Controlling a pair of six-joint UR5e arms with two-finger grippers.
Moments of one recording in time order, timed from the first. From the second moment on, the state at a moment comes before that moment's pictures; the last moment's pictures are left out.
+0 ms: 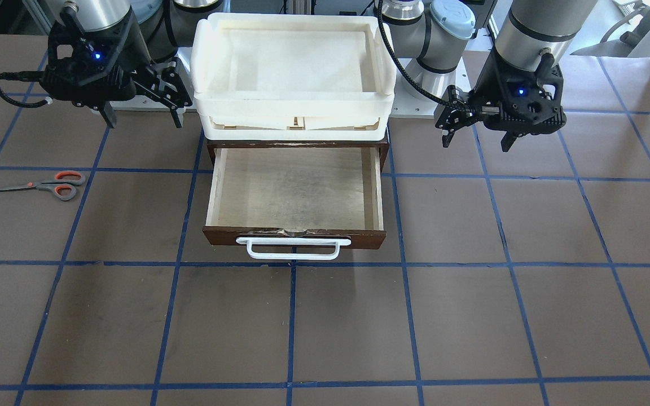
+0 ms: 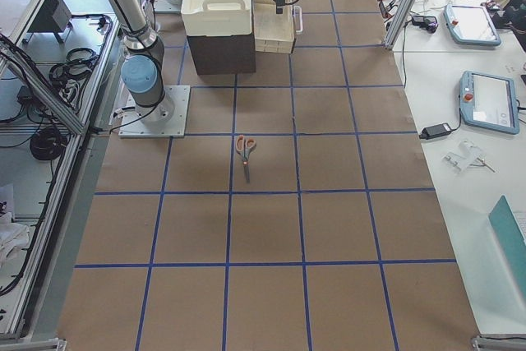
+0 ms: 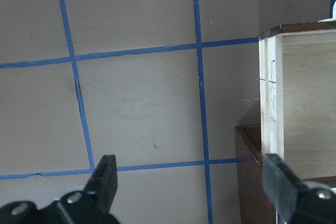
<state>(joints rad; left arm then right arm) -1.51 -1.53 -1.61 -1.56 1.60 0.14 1.64 -1.59 1.52 -1.52 -1.58 0.03</state>
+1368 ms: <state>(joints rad) -1.51 -1.53 -1.61 -1.56 1.61 0.16 1.51 -1.61 1.58 -1.50 -1.57 -0.56</state>
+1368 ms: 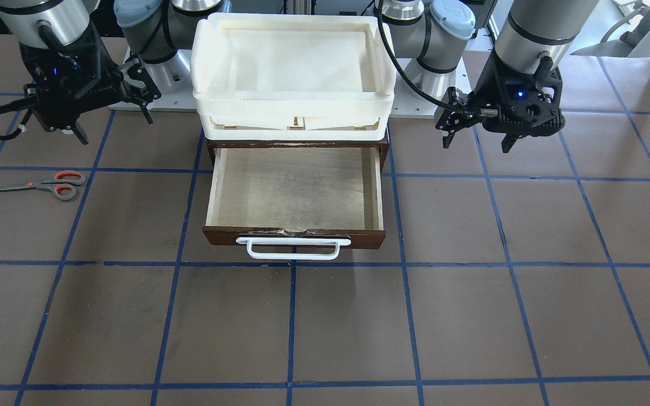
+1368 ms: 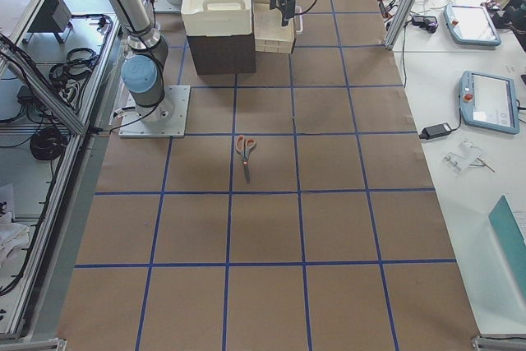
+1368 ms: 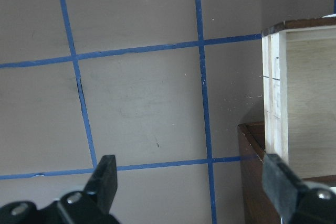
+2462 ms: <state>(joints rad) -1.51 -1.54 -1.61 -1.56 1.61 0.16 0.91 -1.66 1.95 -1.56 -1.59 -1.57</state>
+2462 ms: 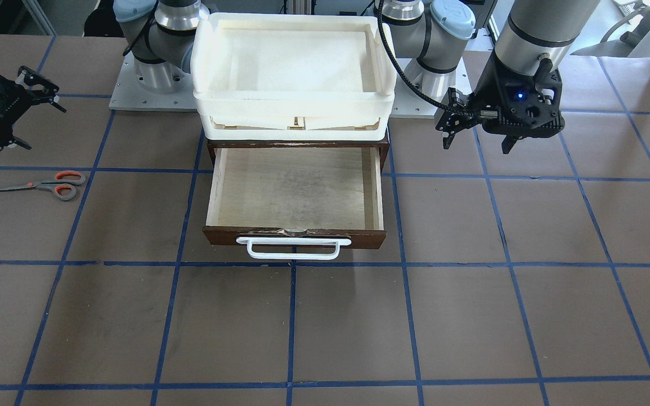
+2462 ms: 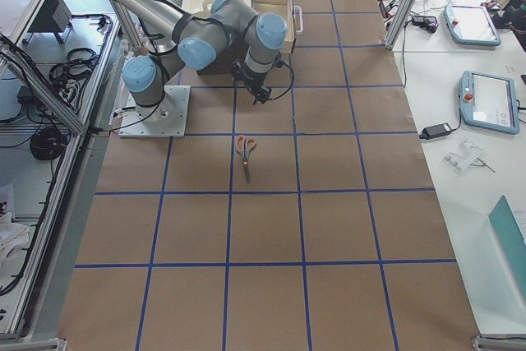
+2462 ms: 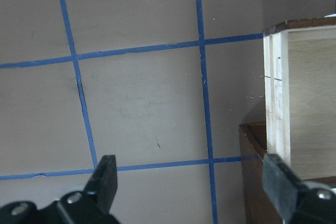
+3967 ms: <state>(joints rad) -1.51 -1.53 -1.62 -1.55 1.61 0.16 0.61 -1.49 2.35 -2.39 -1.48 -2.36</state>
